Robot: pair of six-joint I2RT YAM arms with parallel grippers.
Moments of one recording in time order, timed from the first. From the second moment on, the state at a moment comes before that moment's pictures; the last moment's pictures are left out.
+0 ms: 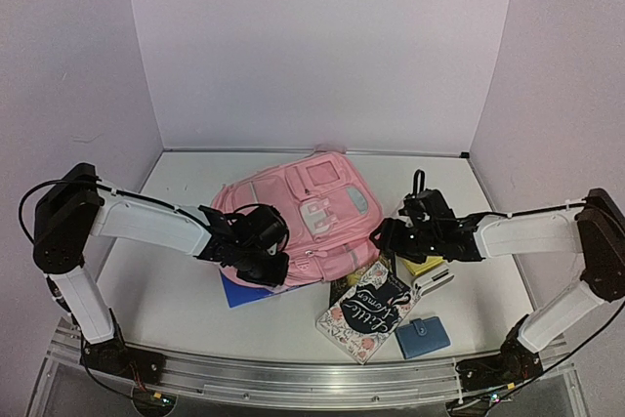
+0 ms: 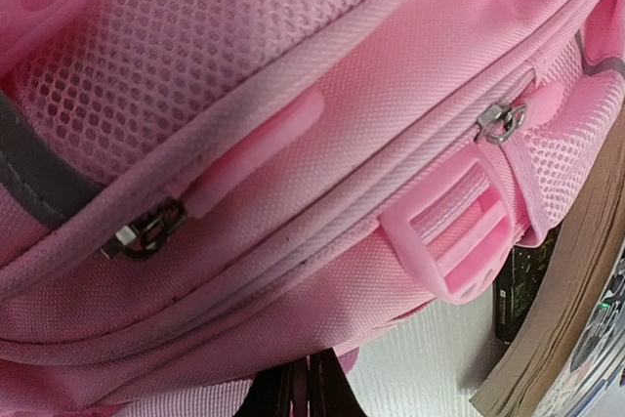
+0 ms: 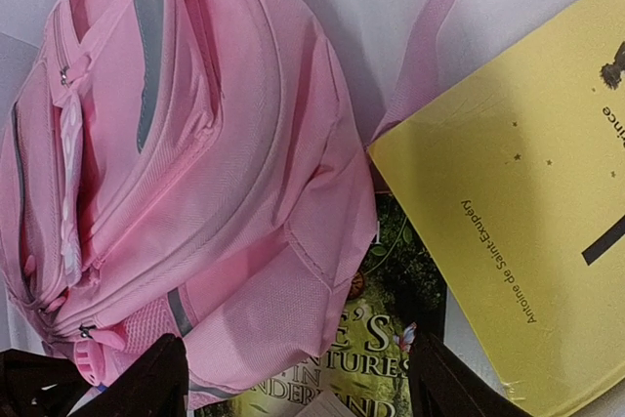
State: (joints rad) left arm -1.02 1.75 1.02 -0.33 -0.03 -0.73; right arm 0.70 1.50 0.74 -0.03 0.12 0.84
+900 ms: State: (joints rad) left arm -1.01 1.66 1.03 -0.44 -0.09 -0.77; right arm 0.71 1.65 0.81 0.05 0.15 0.94
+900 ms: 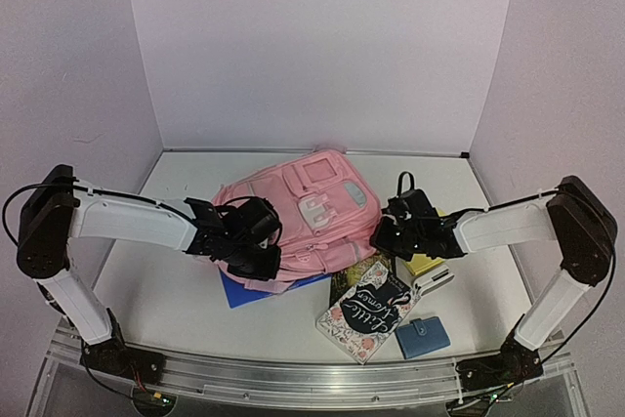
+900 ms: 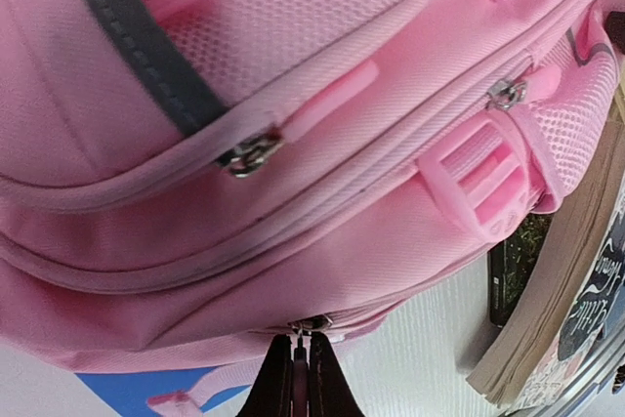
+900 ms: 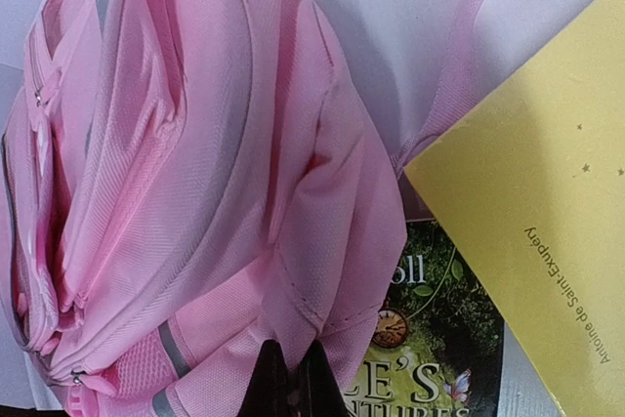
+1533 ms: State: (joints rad) left arm -0.82 1.35 0.89 -0.52 -0.12 -0.78; right arm 0.60 1.61 0.86 -0.02 0.16 0.83
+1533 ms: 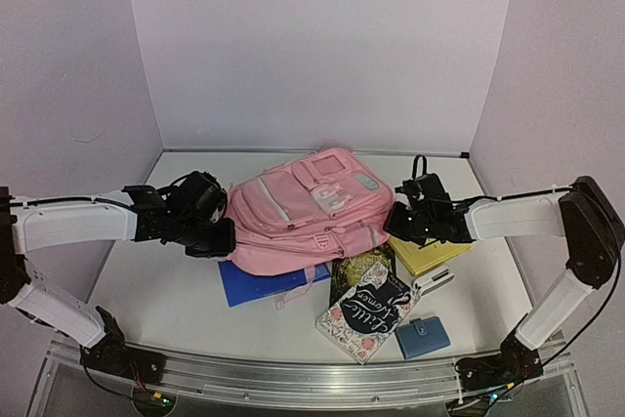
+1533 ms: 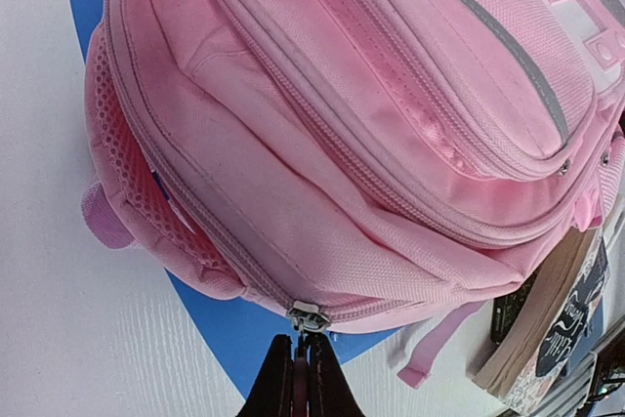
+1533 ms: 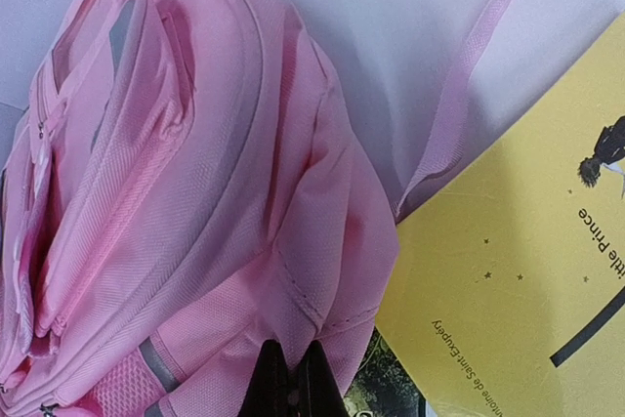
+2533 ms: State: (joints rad) left arm -0.81 1.27 0.86 -0.40 0.11 -0.63; right arm 1.10 1.64 1.22 -0.13 0.21 0.27
